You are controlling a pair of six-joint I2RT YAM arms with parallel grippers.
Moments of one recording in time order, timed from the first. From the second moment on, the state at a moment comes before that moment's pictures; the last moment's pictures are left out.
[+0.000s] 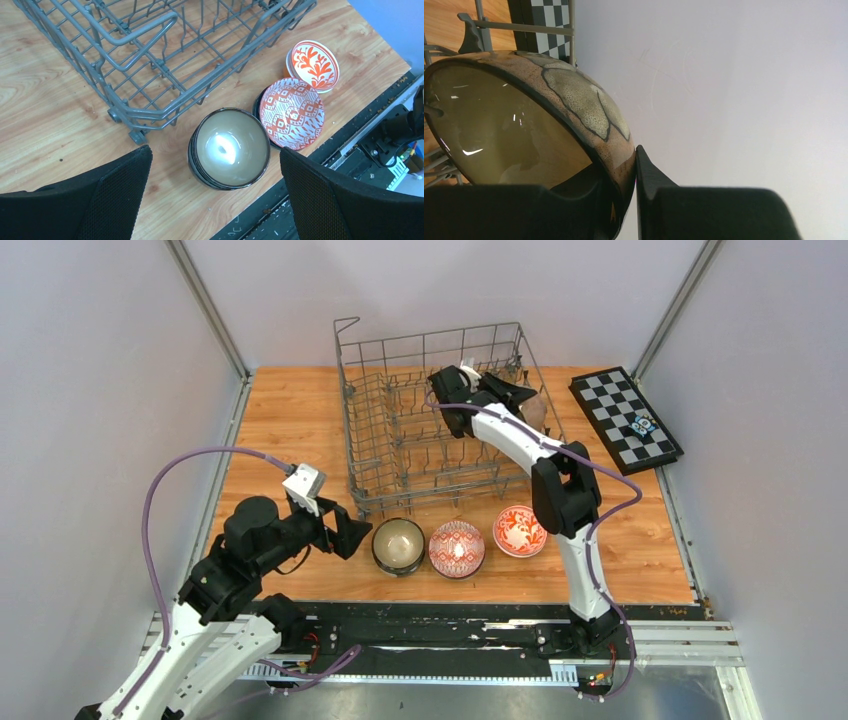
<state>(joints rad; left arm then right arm) -0.60 0.46 0.74 -0.58 0.10 -0.22 0.58 2.19 1.91 -0.57 1.41 -0.68</state>
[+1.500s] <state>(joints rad) -0.60 0.45 0.74 -0.59 0.09 -0.22 0.63 2.24 2.01 -0.93 1.22 -0.25</state>
